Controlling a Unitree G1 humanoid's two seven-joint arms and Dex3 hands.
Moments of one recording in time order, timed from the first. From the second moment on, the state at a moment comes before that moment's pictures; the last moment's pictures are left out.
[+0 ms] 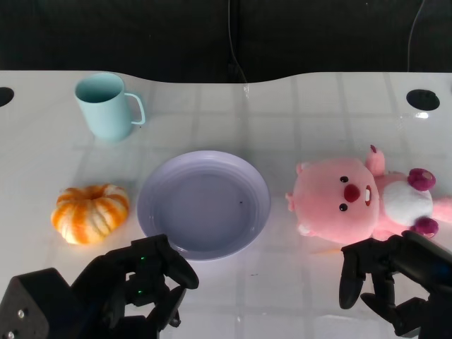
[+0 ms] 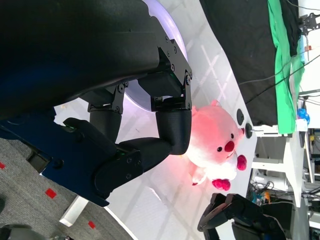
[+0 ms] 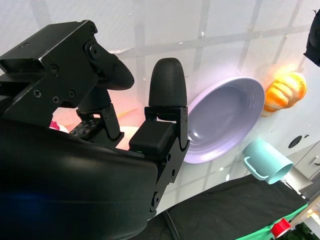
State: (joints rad) left arm 0.26 0.20 -0.08 -0.37 -0.17 0.19 -0.34; right arm 0.08 -0.43 0.14 -0.18 -0.25 -0.14 0.42
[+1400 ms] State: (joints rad) left arm 0.27 0.21 -0.07 -0.37 -0.17 0.19 -0.34; right arm 0.09 -0.38 0.12 -0.19 -0.21 -0.09 0.39
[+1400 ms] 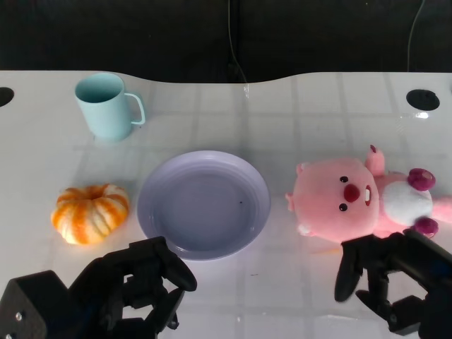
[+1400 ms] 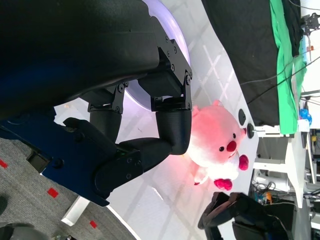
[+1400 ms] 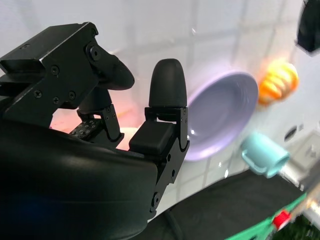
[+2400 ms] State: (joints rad) left arm 0.22 0.21 -0.06 -0.33 -0.17 0.19 -0.34; right arm -0.08 -0.39 0.19 -0.49 -0.90 0.48 0.39
